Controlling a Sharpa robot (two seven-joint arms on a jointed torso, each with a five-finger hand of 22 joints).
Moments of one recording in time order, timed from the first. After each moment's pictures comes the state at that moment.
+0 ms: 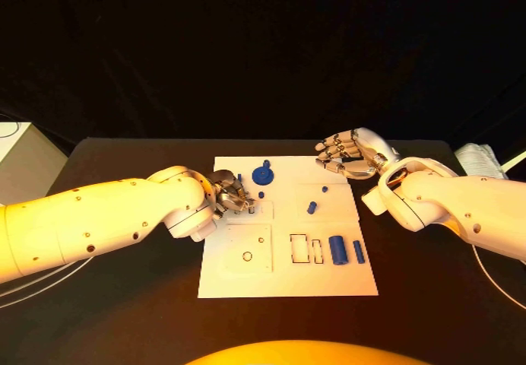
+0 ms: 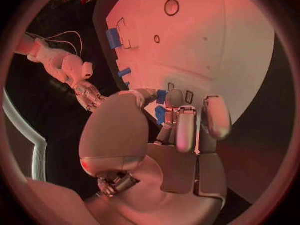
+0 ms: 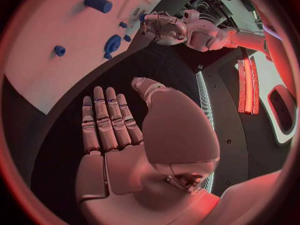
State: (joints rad) left arm 1.30 -0.72 -0.16 1.58 -0.86 -0.25 -0.56; left_hand 1.24 -0.15 0.63 0.33 0.29 0.64 0.10 1.05 0.56 0.90 0.02 1.17 0.49 1.47 -0.04 1.44 1.31 0.10 1.35 0.06 1.31 1.28; right arm 1.29 -0.88 -0.17 1.51 -0.76 -0.52 0.19; right_hand 1.34 -0.19 0.40 0.18 0.38 0.80 0.21 0.20 0.33 0.91 0.20 0.31 0.07 0.93 0.18 0.08 0.28 0.18 0.63 0.29 0.06 0.08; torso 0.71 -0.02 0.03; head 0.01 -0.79
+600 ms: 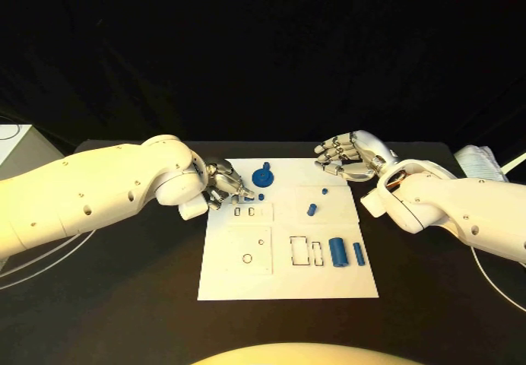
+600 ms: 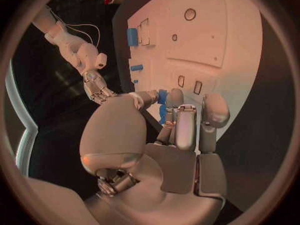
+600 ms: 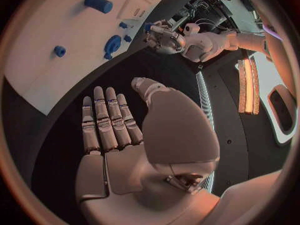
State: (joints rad) left arm 1.36 -0.69 -0.09 1.42 -0.66 0.09 -0.57; left_hand 1.18 -0.12 0.74 0.22 0.05 0.63 0.11 1.04 0.50 0.89 0.04 1.15 0.48 1.46 -0.03 1.40 1.31 0.10 1.27 0.08 1.24 1.22; right arm 1.29 -0.87 -0.17 1.51 -0.76 -0.52 0.19; right_hand 1.34 -0.19 0.41 0.17 0.39 0.80 0.21 0.20 0.33 0.91 0.20 0.31 0.07 0.93 0.18 0.08 0.28 0.18 0.62 0.29 0.06 0.08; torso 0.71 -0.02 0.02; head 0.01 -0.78
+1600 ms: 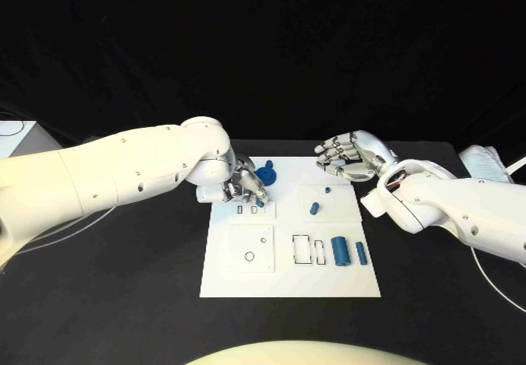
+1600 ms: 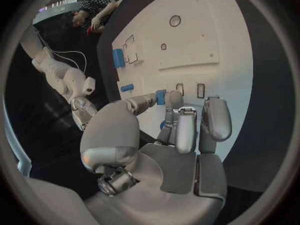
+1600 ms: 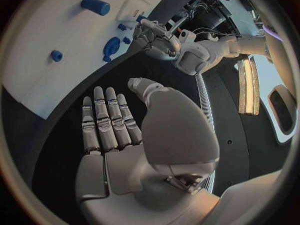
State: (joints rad) left arm 1.44 -0.49 -0.18 1.25 -0.76 0.32 -0.62; left_hand 0.96 -0.07 0.83 0.06 0.14 0.67 0.11 1.07 0.52 0.95 0.03 1.21 0.56 1.47 -0.02 1.47 1.31 0.10 1.35 0.07 1.34 1.31; right arm 1.28 -0.86 -0.17 1.50 -0.76 -0.51 0.19; right_hand 1.36 -0.19 0.46 0.13 0.39 0.80 0.21 0.20 0.32 0.92 0.21 0.30 0.06 0.93 0.18 0.08 0.26 0.18 0.62 0.29 0.06 0.07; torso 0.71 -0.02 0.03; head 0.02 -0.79
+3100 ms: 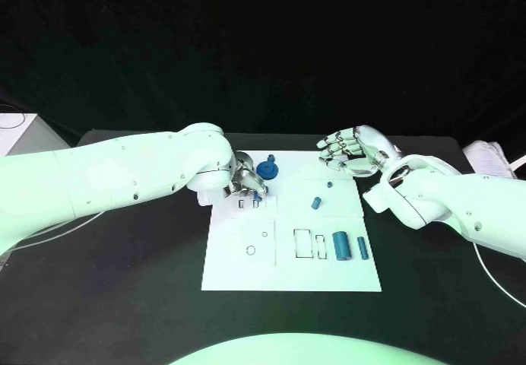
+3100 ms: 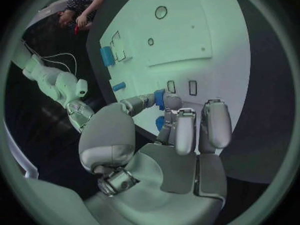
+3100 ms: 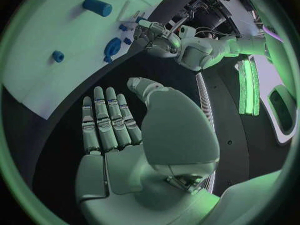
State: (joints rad) left arm 1.44 -0.53 -0.23 1.34 -0.85 0.16 -0.62; left_hand 0.88 -0.09 0.82 0.05 0.35 0.69 0.09 1.11 0.53 1.03 0.01 1.25 0.66 1.47 -0.05 1.49 1.31 0.08 1.39 0.05 1.39 1.31; right arm 1.28 -0.86 -0.17 1.50 -0.76 -0.51 0.19; right_hand 1.36 -0.20 0.47 0.13 0.39 0.80 0.21 0.20 0.32 0.92 0.21 0.30 0.06 0.93 0.18 0.08 0.26 0.18 0.62 0.29 0.06 0.06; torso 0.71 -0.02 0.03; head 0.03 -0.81
